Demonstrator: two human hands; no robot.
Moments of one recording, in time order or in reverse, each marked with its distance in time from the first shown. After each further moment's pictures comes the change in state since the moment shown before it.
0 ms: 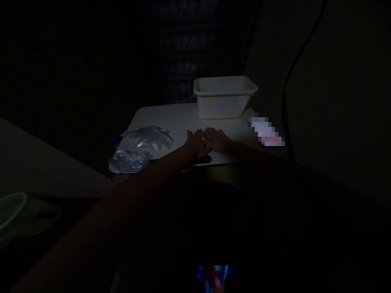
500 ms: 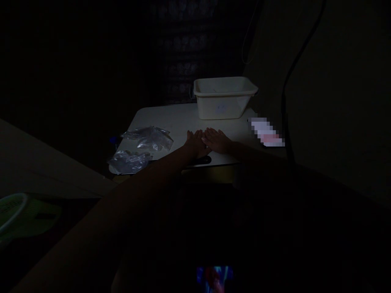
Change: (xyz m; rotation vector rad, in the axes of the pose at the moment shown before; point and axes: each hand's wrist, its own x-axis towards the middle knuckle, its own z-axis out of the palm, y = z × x) left_hand -0.001 0.001 -0.002 0.009 -0.010 0.001; right_hand 0.002 0.003 0.003 -0.033 -0.010 -0.030
